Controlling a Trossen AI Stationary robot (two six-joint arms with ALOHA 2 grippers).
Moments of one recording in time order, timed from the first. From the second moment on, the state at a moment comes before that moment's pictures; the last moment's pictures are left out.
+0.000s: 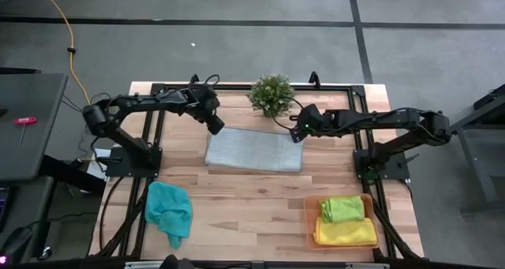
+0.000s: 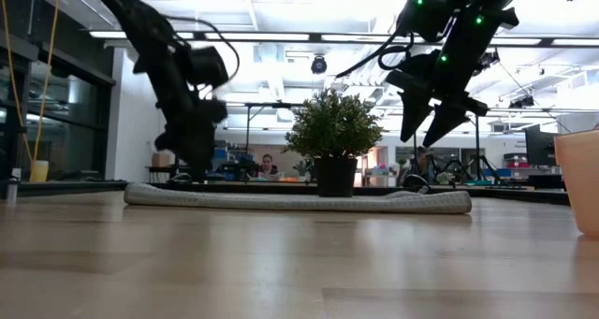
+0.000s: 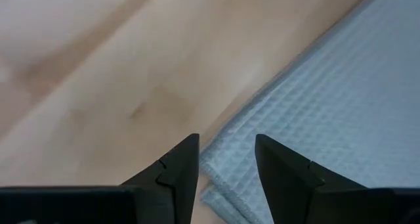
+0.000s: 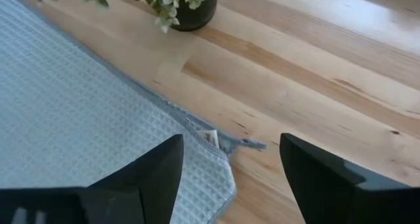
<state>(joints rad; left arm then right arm) 0.76 1.53 0.81 -0.44 0.14 -0.16 -0.23 1.32 0.82 -0.57 0.34 0.76</state>
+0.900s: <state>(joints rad) 0.75 1.64 0.81 -0.45 0.10 -0.19 -0.23 1.32 0.82 -0.57 0.34 0.78</state>
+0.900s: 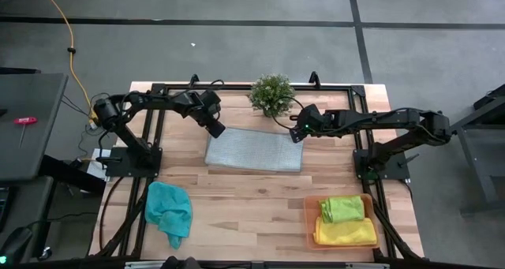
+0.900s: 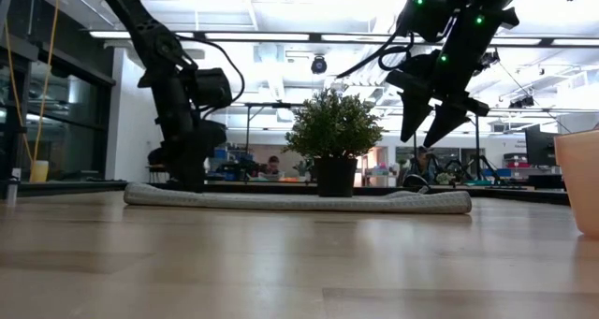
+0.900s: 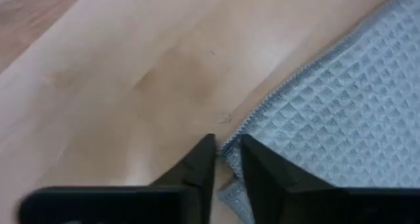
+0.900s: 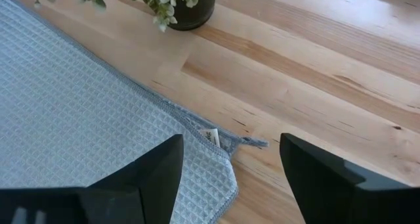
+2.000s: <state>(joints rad) 0.65 1.46 0.75 -0.62 -0.04 -0.21 -0.23 1.32 0.82 -0.57 0.37 0.81</state>
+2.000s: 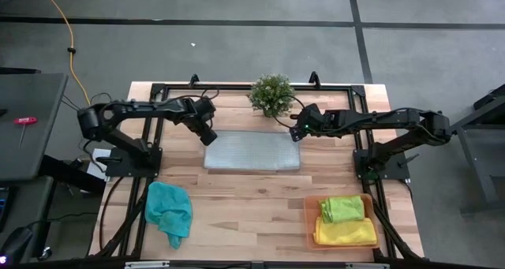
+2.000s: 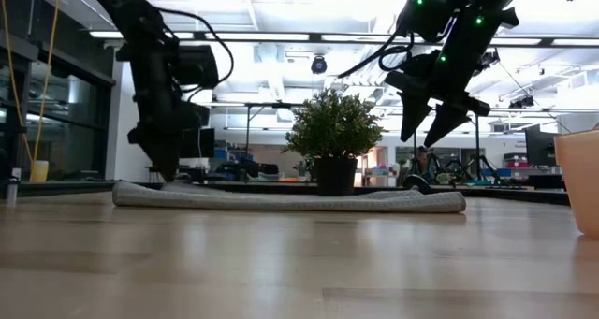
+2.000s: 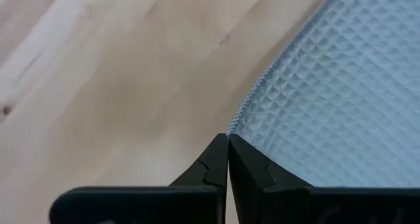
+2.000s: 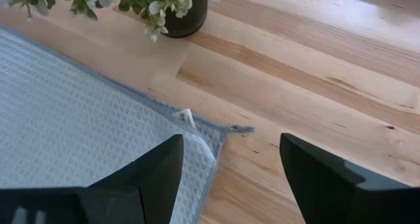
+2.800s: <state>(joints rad) 0.70 1.40 0.80 -0.62 0.02 -0.12 -0.25 1.33 0.82 -0.63 0.25 0.82</state>
